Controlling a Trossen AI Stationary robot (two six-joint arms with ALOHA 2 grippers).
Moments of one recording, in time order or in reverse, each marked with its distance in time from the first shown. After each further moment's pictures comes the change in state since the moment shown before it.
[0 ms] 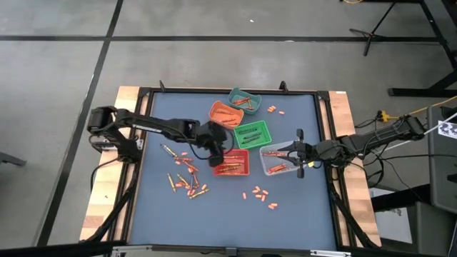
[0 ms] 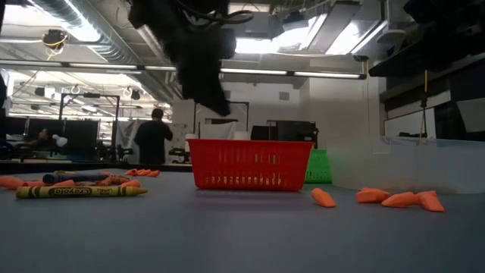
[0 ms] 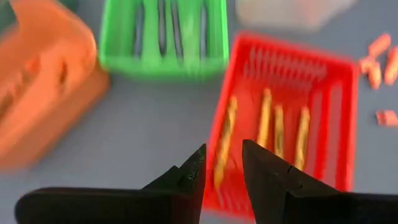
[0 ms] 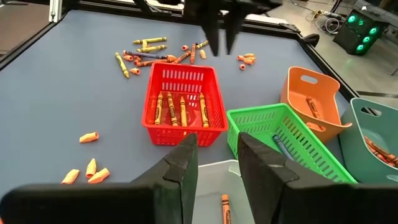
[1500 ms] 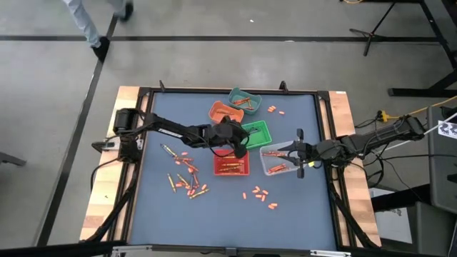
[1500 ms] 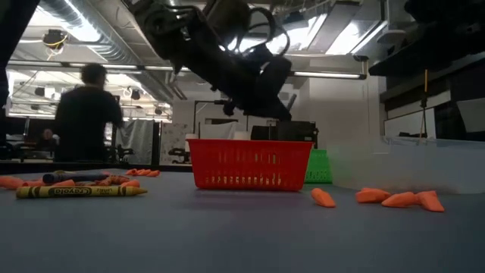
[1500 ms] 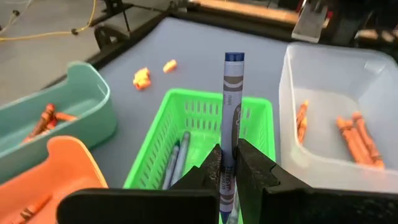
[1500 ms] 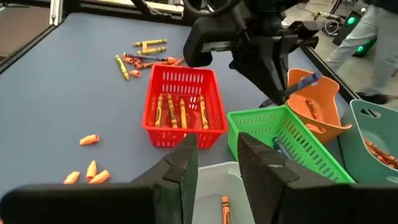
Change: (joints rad) left arm 0.027 0.289 0.000 0.744 -0.248 0.041; right arm 0.000 -0.007 -0.001 0.004 0.000 0.000
